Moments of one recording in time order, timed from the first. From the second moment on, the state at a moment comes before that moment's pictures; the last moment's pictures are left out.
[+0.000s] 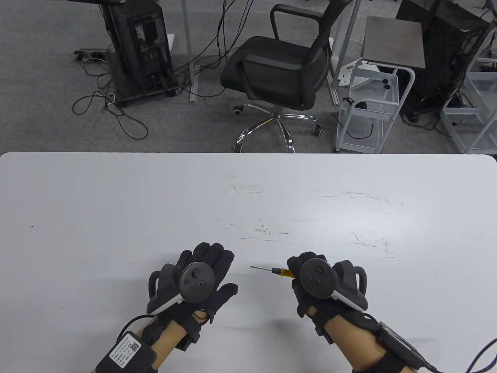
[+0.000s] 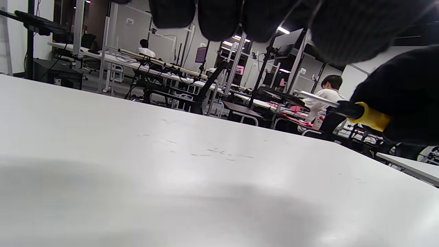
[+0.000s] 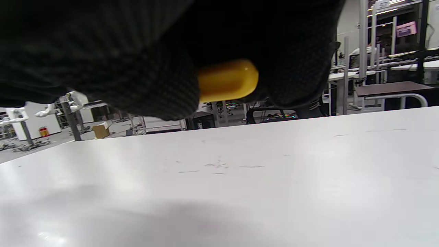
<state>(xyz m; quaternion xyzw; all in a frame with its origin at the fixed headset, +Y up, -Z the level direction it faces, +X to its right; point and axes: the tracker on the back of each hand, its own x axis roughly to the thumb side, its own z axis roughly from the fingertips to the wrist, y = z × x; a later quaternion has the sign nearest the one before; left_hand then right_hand) -0.133 -0.674 -0.264 -0.02 -0.17 0.15 0.97 0.134 -0.658 -0.274 0.18 0.00 0.98 0.10</state>
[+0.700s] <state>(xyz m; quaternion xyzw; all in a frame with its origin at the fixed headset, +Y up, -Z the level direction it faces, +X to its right) -0.097 -0.677 -0.247 0.03 -0.24 0.09 0.97 0.102 -0.660 -0.244 0.28 -0.01 0.96 0.10</state>
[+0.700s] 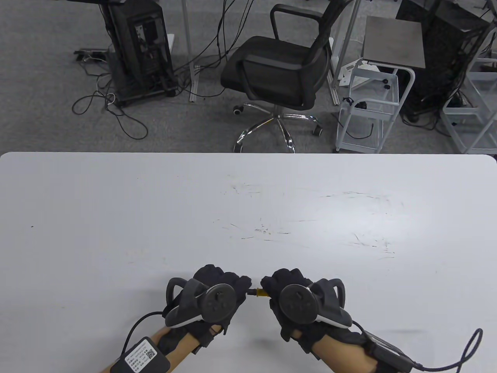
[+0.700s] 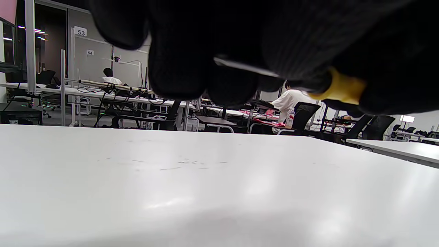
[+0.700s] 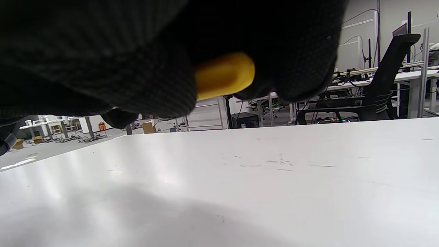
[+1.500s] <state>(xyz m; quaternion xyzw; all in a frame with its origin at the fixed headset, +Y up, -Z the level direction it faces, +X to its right) -0.137 -0.686 -0.277 -0.03 -0.17 0.12 0.98 0.130 -0.649 -0.262 0.24 -0.03 0.96 0.13</state>
